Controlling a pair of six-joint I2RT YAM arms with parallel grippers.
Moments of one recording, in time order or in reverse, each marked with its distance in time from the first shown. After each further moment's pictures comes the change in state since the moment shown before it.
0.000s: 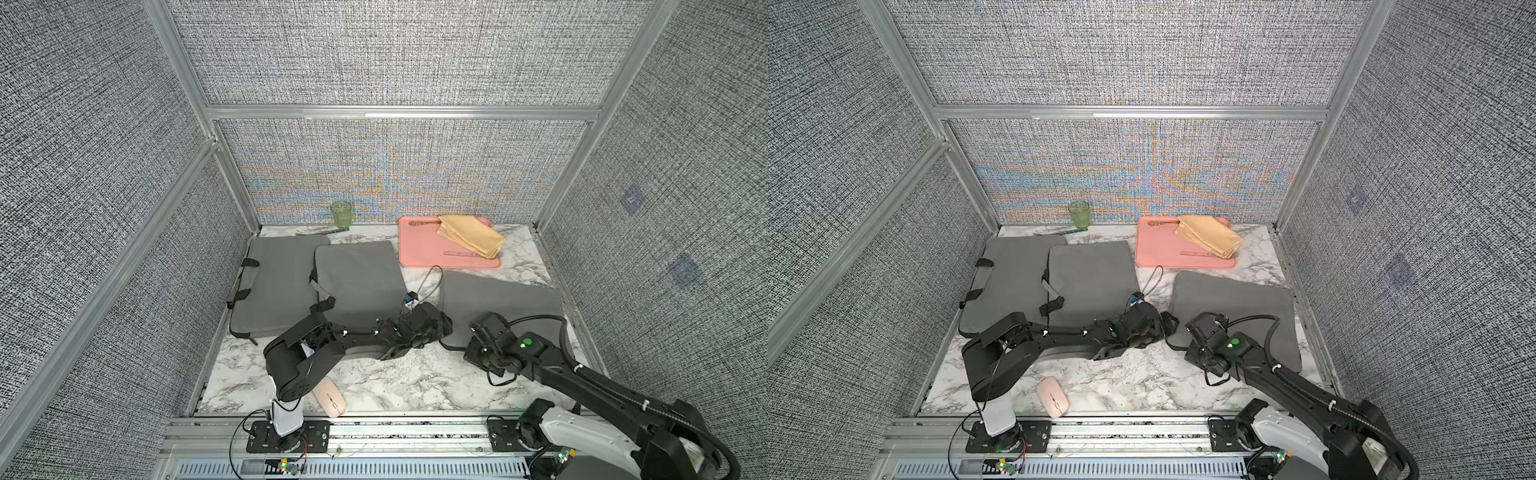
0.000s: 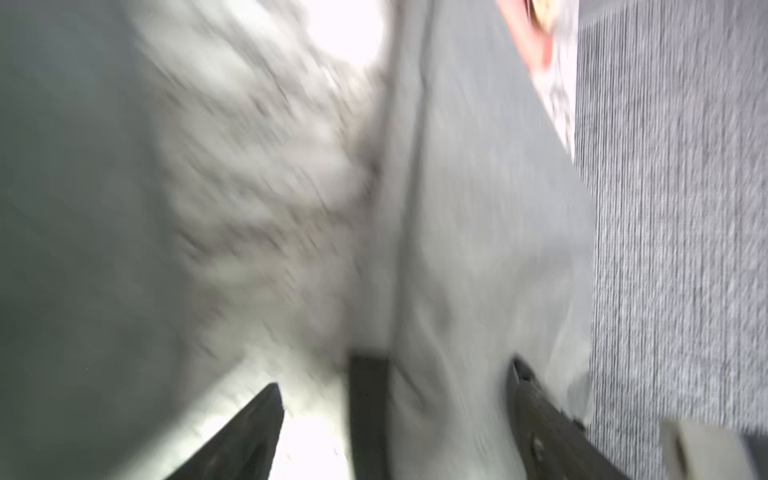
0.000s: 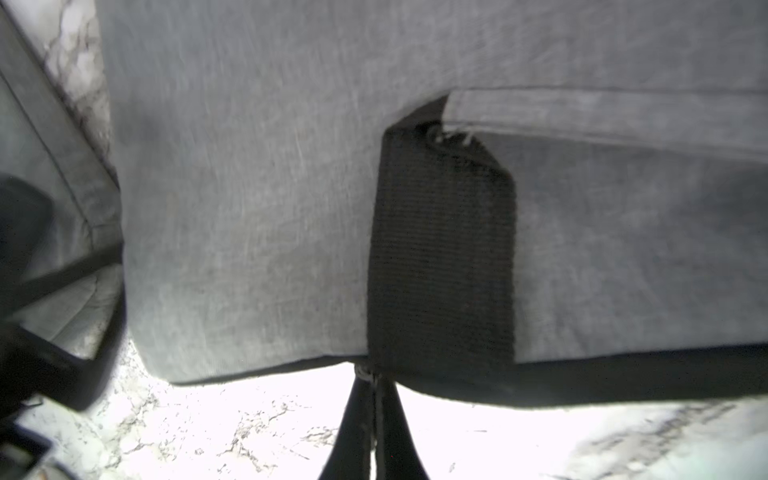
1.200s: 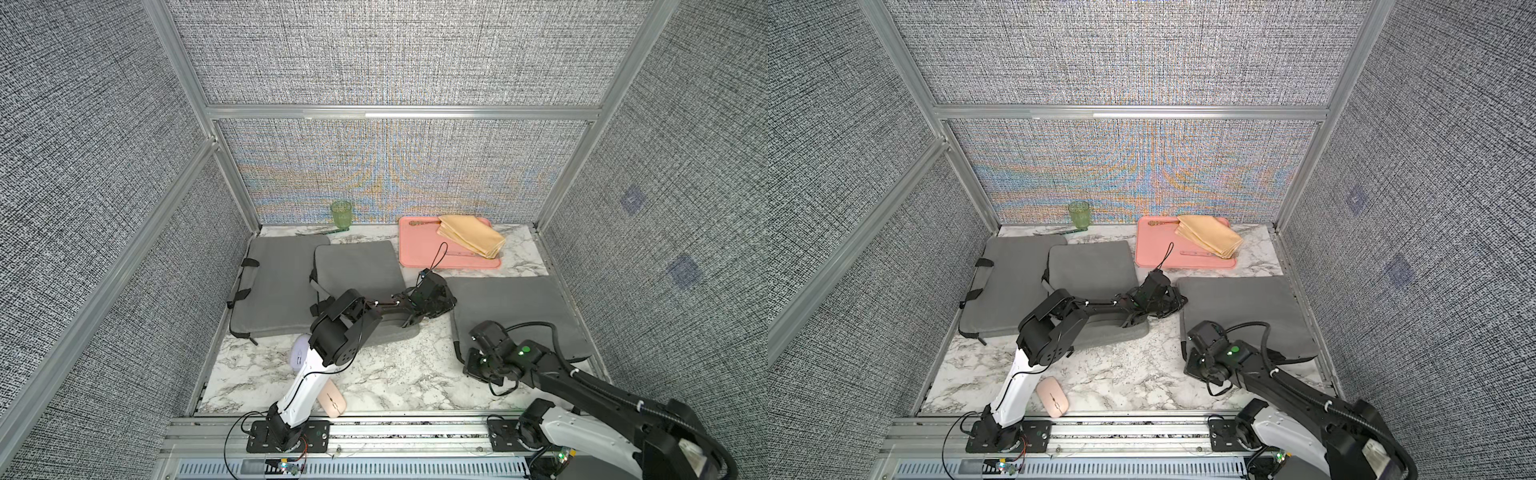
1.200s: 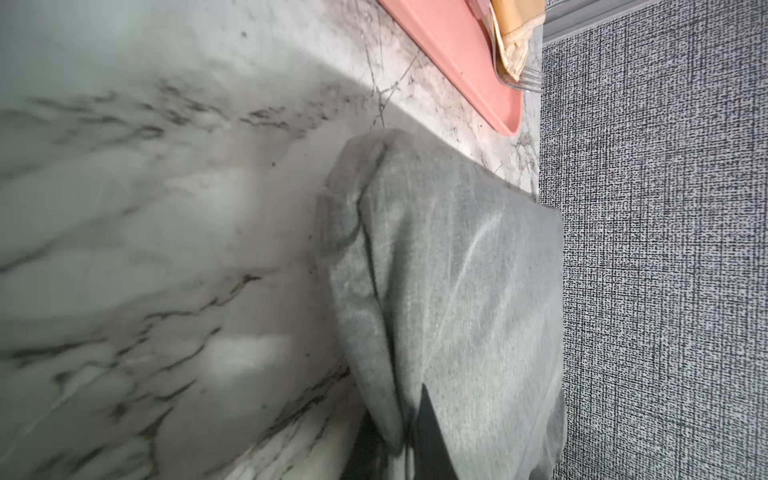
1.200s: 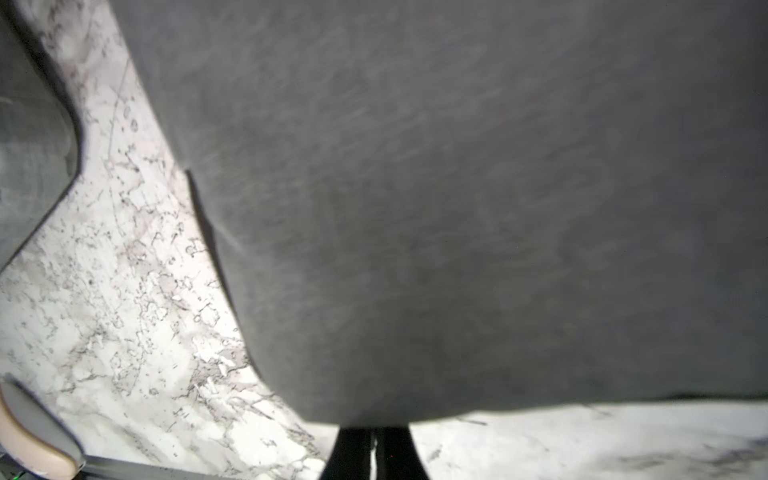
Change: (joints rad) left arm 0.114 0.425 0.448 0.077 0.232 0.058; right arm 0.095 0.068 -0.067 0.093 -0.151 -0.076
